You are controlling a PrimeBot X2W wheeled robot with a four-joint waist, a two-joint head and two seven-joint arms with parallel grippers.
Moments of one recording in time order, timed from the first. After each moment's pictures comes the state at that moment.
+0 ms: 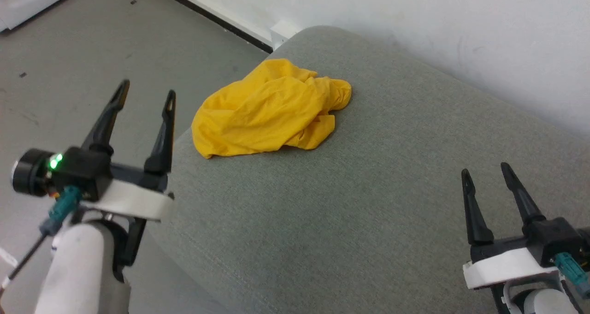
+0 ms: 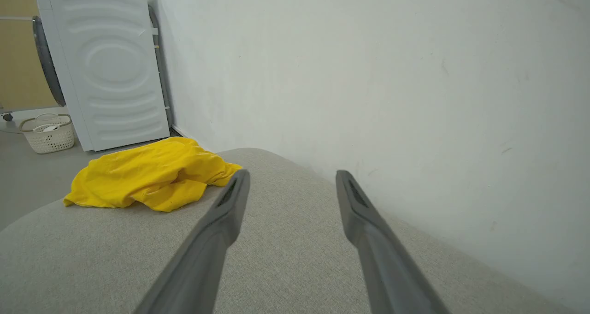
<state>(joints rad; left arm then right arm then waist) -0.24 0.24 -0.03 -0.09 -0.08 -0.11 -0.14 0.00 -0.05 -0.05 0.03 -0.02 0.13 -0.26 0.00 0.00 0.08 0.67</state>
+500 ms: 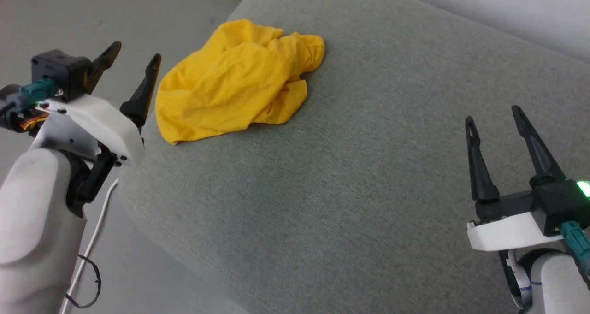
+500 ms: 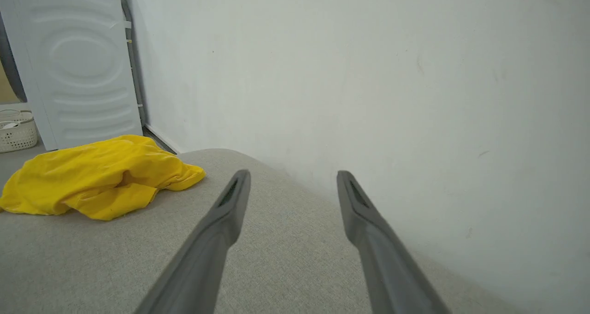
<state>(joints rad) -0.58 0.49 -0.24 0.19 -0.41 -0.12 0.13 -0.11 -0.05 -0.03 -0.12 -0.16 0.13 -0.20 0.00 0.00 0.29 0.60</state>
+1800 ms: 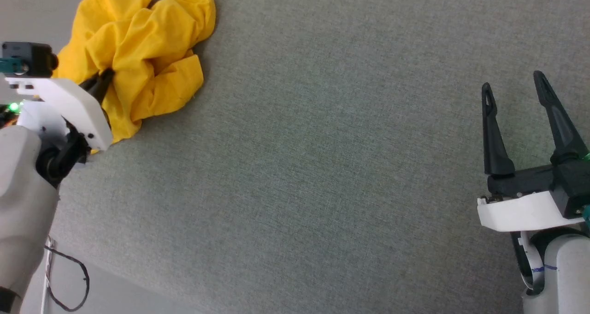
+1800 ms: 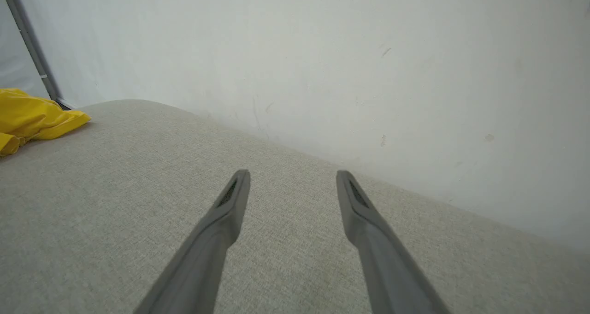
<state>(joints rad) -0.85 0.58 -0.54 0.74 -0.84 -0.12 0.13 -0.18 -0.05 -0.05 -0.21 -0.17 0.13 -0.14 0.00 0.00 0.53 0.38</state>
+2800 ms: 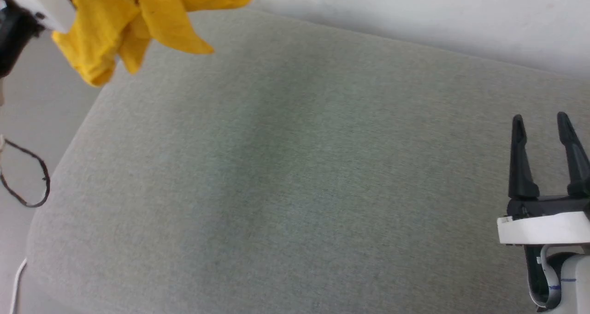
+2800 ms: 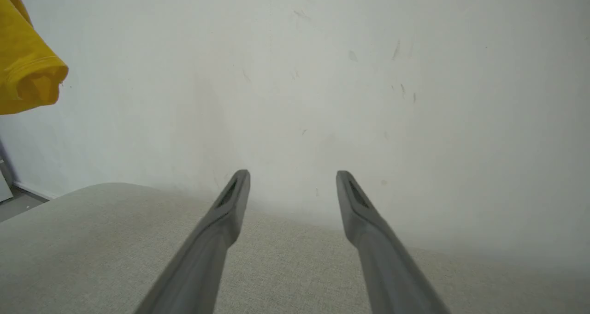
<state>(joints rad) -1.10 0.72 -0.55 0.29 -0.82 -0.04 0.16 -0.12 -0.05 -0.16 -0.05 0.04 0.13 -0.26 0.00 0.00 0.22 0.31</state>
